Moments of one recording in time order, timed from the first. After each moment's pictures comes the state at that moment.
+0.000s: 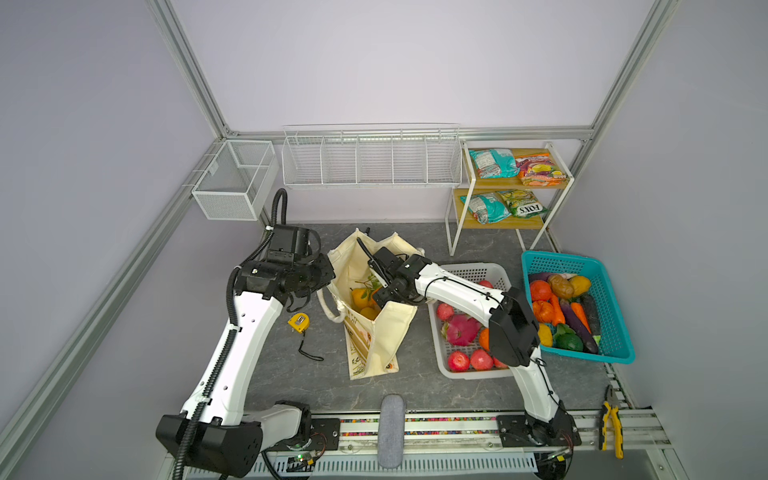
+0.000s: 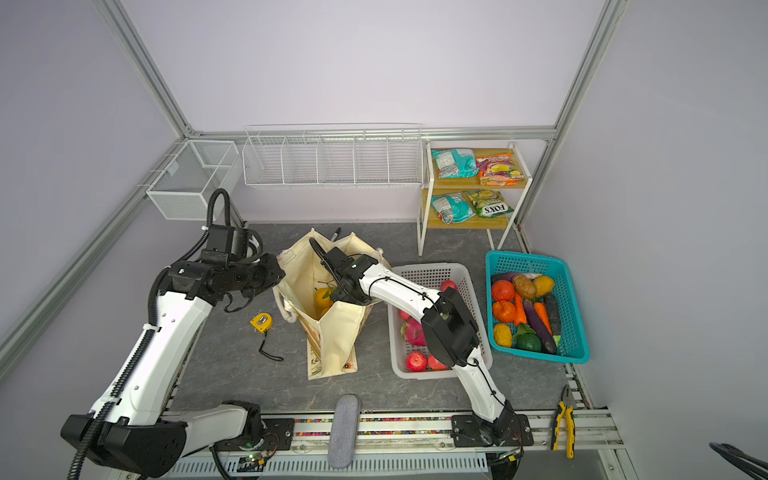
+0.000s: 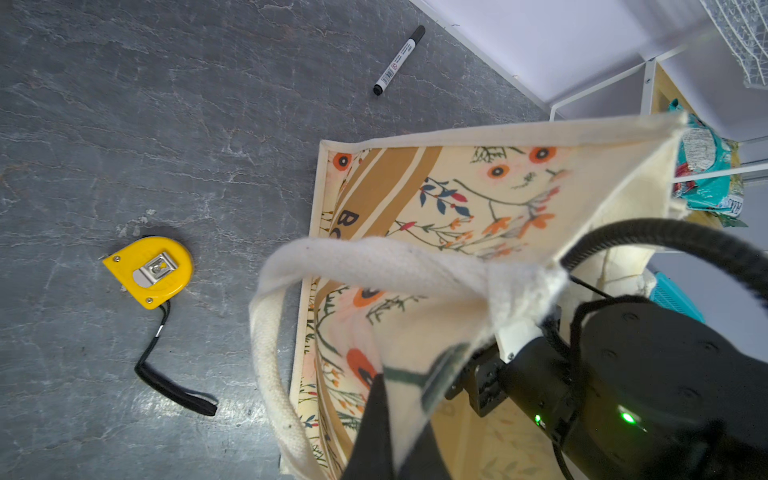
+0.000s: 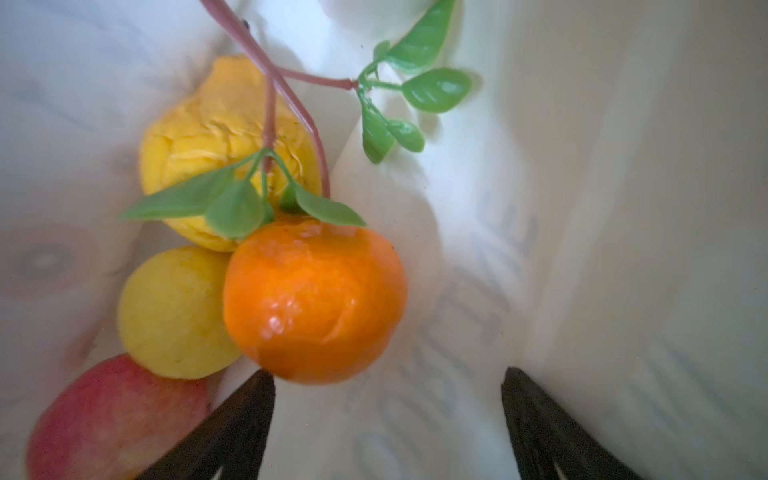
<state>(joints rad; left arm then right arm) -0.24 1.24 1.42 -1.04 0.13 -0.63 0.90 2.16 1.93 -0.93 0.15 0.12</state>
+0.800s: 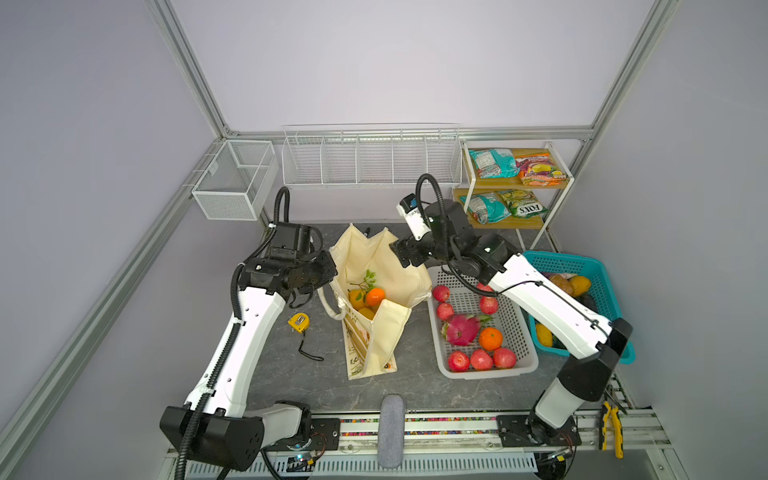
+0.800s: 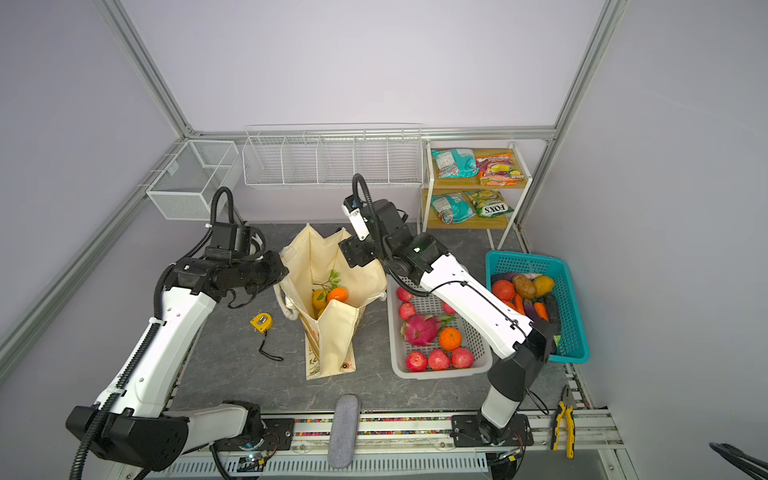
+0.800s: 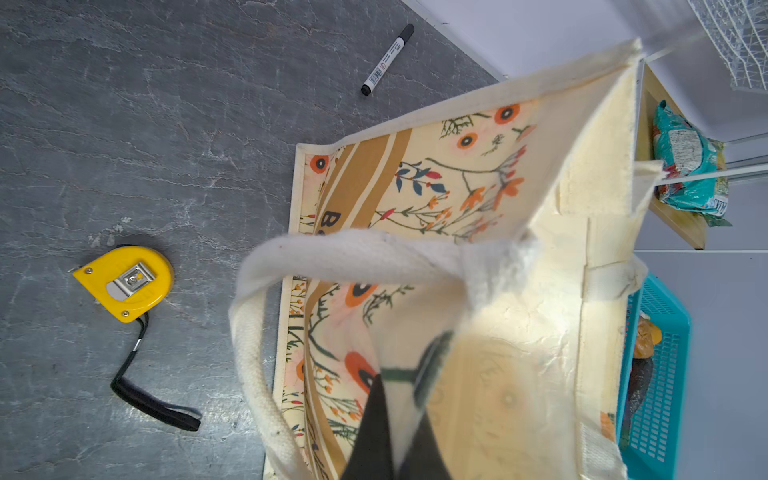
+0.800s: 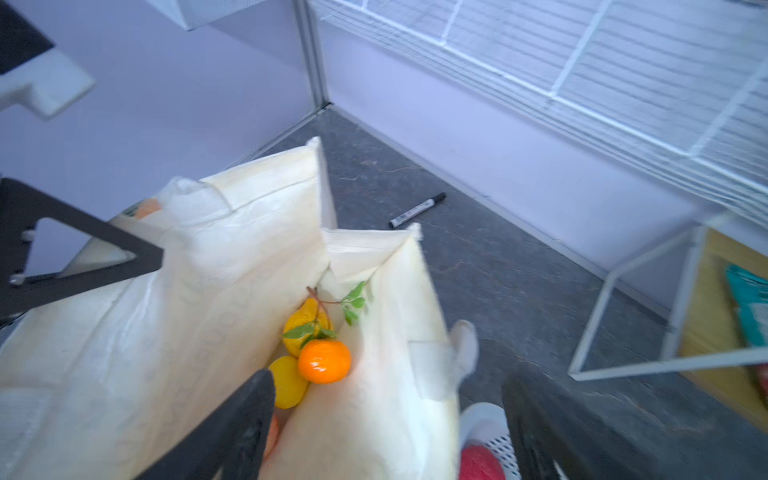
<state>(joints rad) -0.24 1.27 1.41 -1.00 0.16 -0.64 0.79 1.66 1.82 -0.67 0.13 0.04</state>
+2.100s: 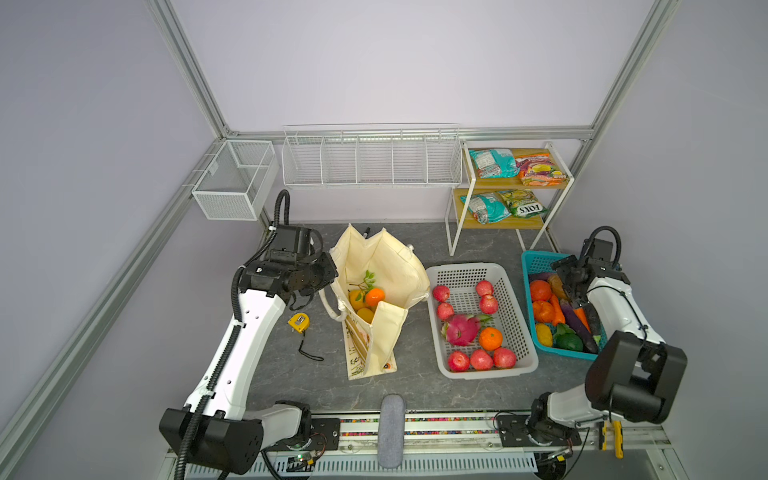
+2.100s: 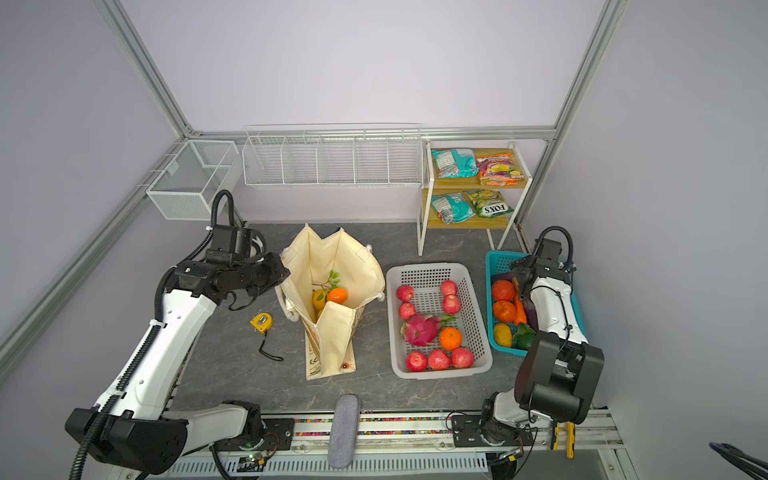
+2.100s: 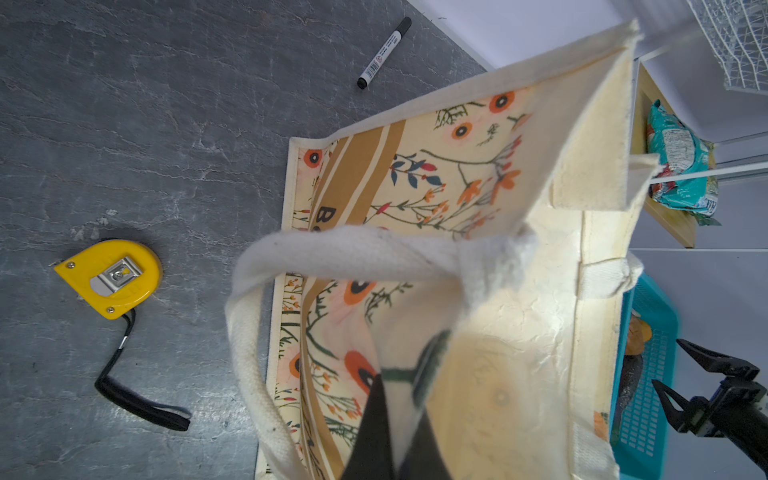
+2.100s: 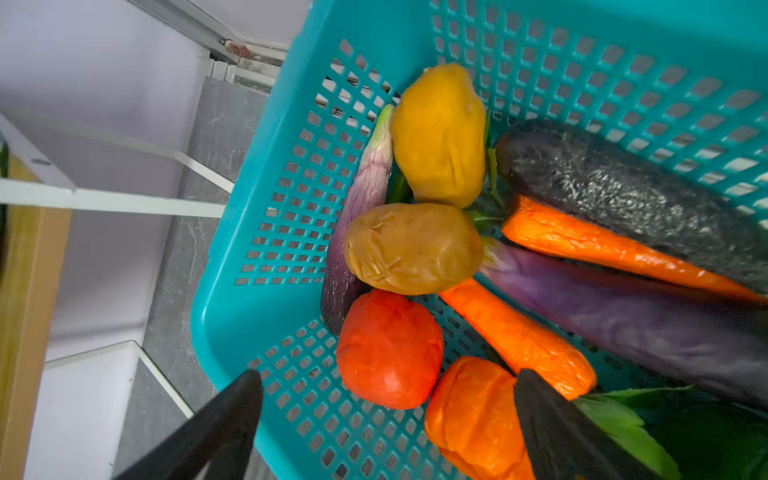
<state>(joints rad) -0.24 1.25 1.38 -0.98 0.18 -0.65 -0.34 1.50 1.13 -0.59 0.06 0.92</state>
